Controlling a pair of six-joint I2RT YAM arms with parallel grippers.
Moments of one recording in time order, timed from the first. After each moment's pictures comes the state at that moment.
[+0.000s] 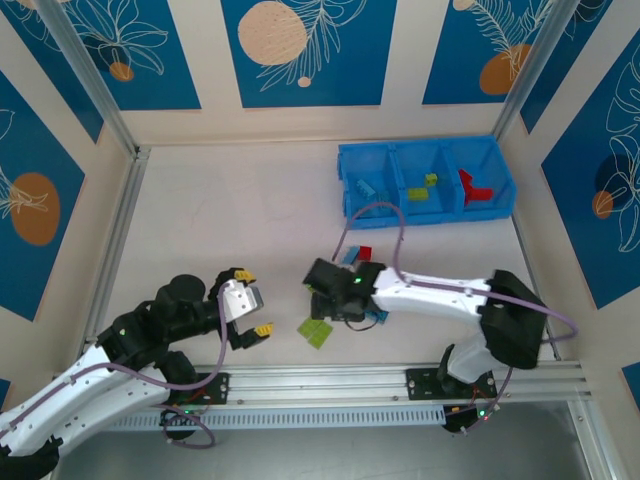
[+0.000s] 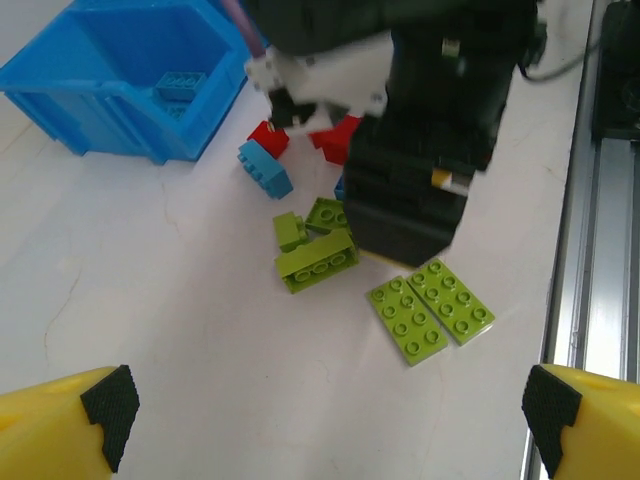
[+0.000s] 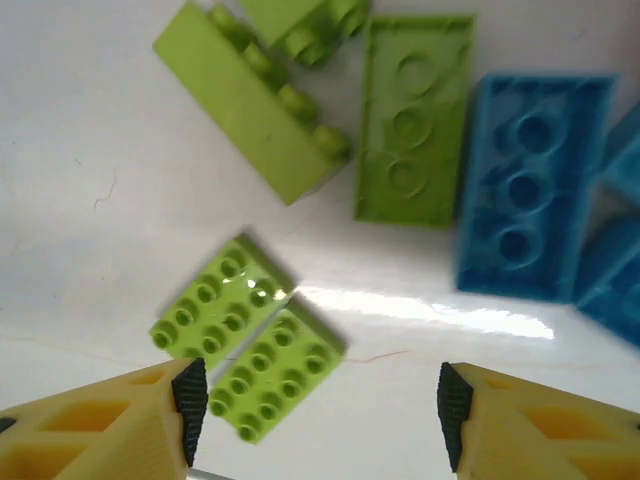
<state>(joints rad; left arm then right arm) -0.88 0.49 0.64 -0.67 0.13 0.33 1.12 1.55 1.02 -0.80 0.11 1.12</state>
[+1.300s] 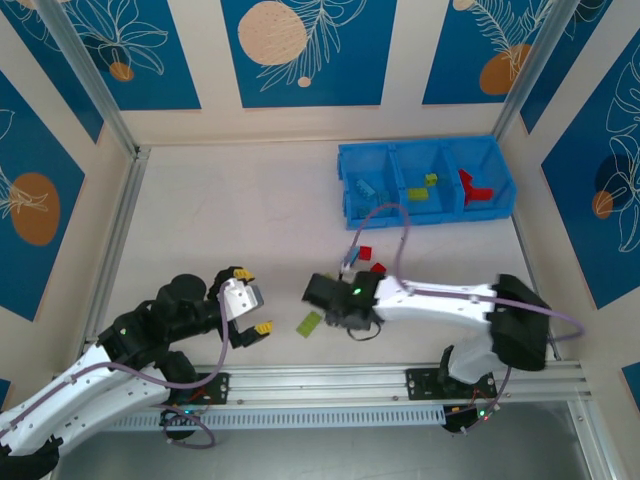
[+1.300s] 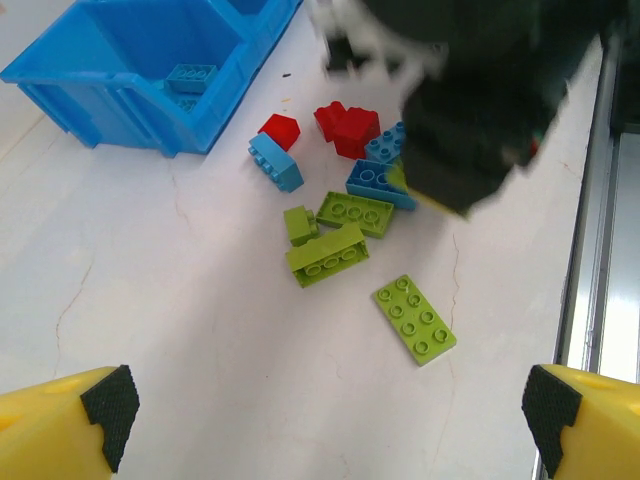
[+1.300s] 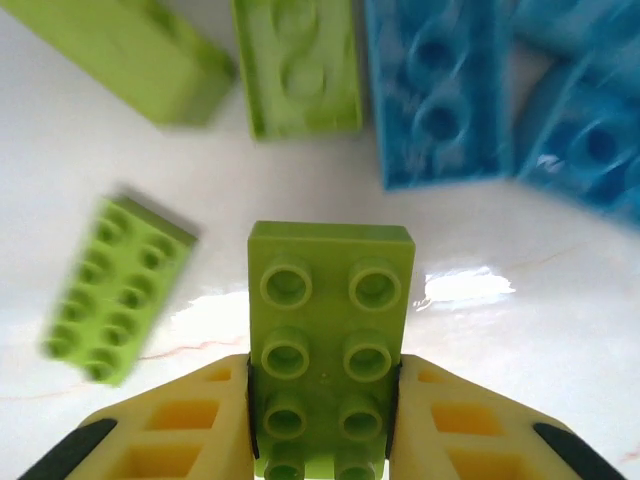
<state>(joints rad) -0.88 0.50 0.64 -0.67 0.11 0.33 1.13 1.40 0.98 -0.91 0.27 1.27</state>
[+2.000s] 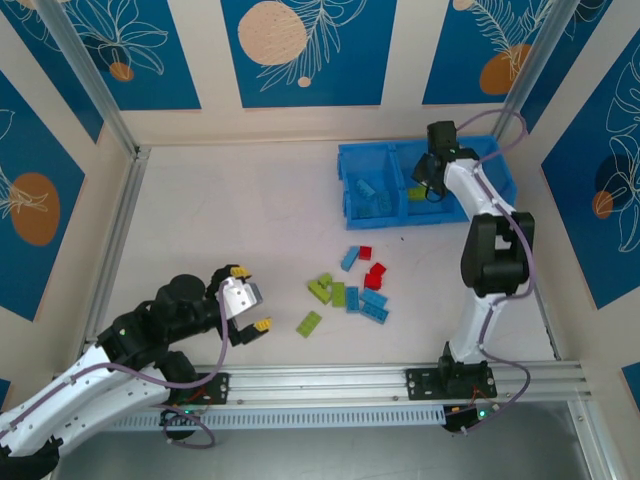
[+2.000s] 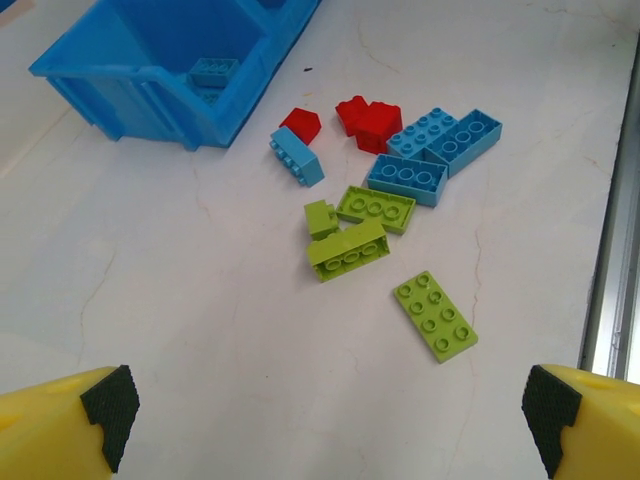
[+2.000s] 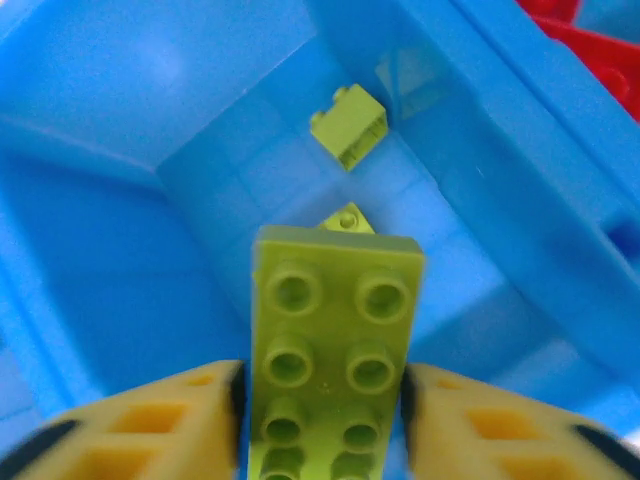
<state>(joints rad) -0.88 0.49 0.64 -0.67 0.06 0.33 0.05 1.97 1.68 -0.73 0.13 0.60</state>
